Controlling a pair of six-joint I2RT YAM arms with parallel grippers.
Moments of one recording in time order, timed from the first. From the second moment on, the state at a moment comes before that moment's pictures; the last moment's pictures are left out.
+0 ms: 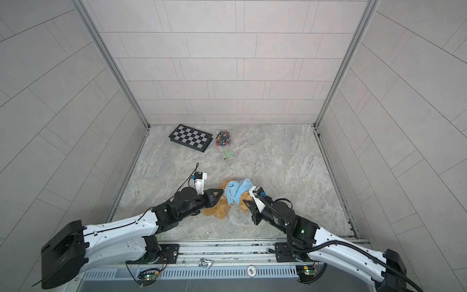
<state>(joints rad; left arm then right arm) -0.99 1.03 0.42 0.22 -0.10 -0.97 0.99 0.49 0.24 0.01 0.13 0.18</state>
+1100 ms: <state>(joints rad) -1.23 0.77 0.24 0.18 -0.29 -1.36 1.00 0.42 0.20 -0.04 0.13 0.16</state>
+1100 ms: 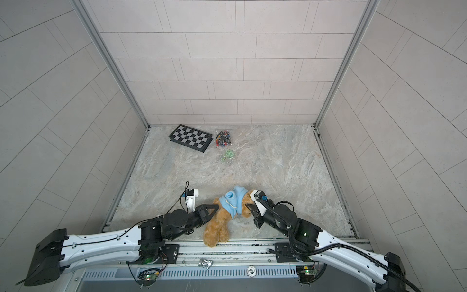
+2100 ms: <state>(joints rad) -1.19 1.02 0.30 0.52 -0.23 -1.38 1.01 0.31 0.14 0.02 0.10 0.12</state>
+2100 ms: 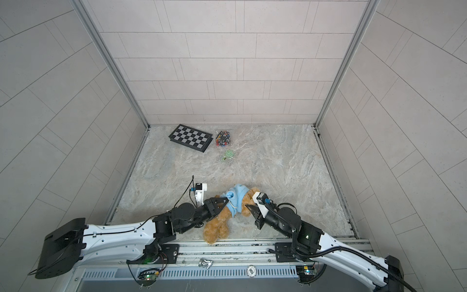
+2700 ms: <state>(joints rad) -1.19 1.03 0.24 0.74 -0.31 -1.46 1.01 0.24 0.12 0.05 0.10 0.08</state>
